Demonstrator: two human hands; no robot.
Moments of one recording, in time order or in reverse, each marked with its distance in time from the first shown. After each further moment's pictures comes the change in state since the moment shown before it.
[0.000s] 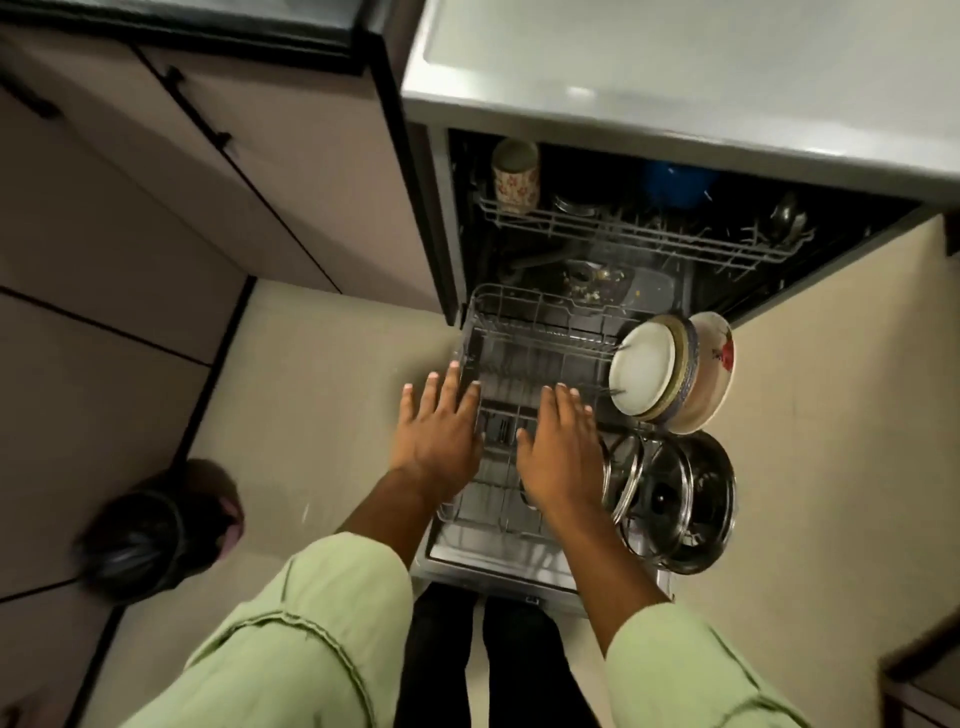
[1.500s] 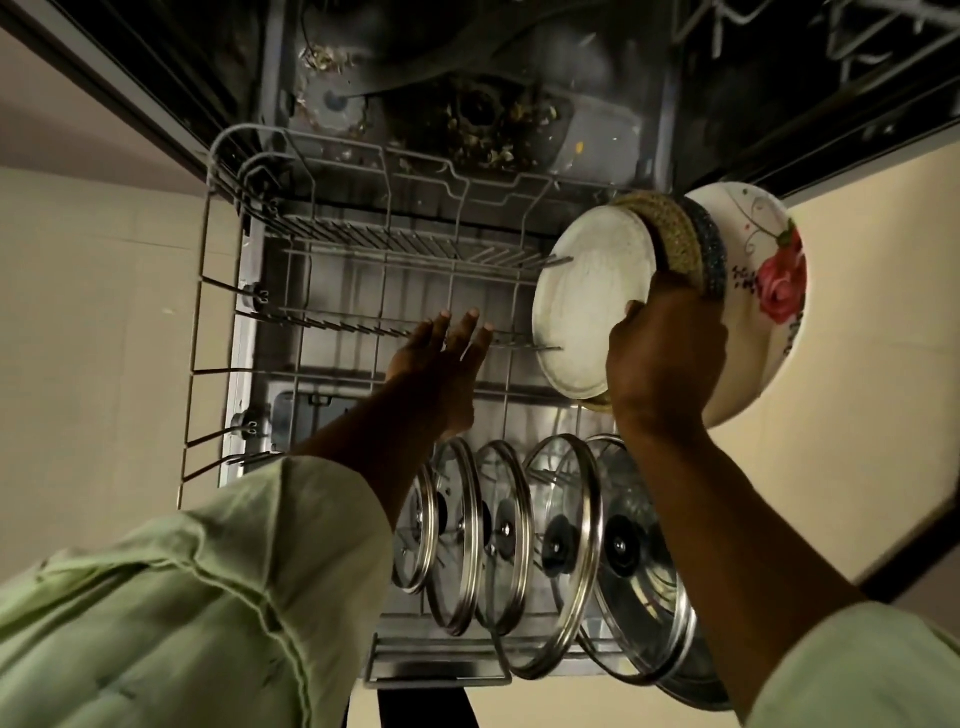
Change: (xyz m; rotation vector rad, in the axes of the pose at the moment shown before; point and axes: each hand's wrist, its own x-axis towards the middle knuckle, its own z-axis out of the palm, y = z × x) left_hand 0.349 0.125 0.234 0.236 -0.351 0.315; right_hand 0.249 0.243 0.094 -0.187 0.286 0.480
